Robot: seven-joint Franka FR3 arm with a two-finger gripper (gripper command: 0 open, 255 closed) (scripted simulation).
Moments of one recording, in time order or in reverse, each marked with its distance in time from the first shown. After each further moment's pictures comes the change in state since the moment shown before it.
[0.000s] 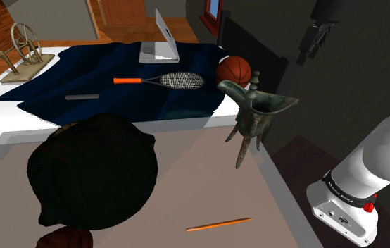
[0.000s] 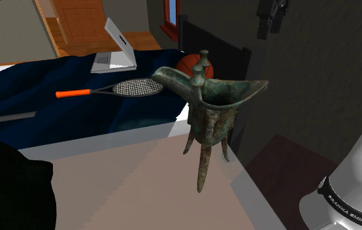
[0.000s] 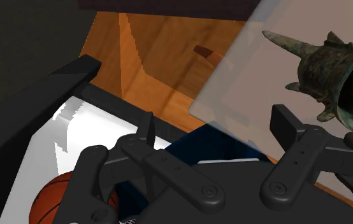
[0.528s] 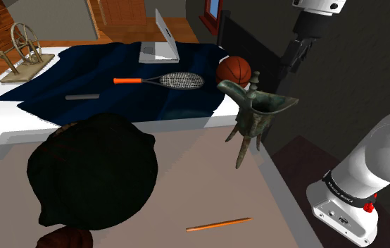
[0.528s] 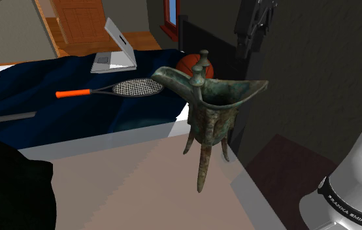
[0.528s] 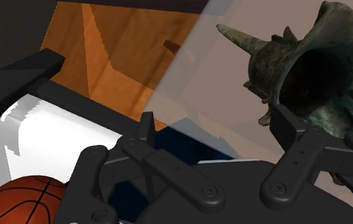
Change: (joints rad) arm 0.061 -0.009 0.077 -0.089 0.130 0.106 0.082
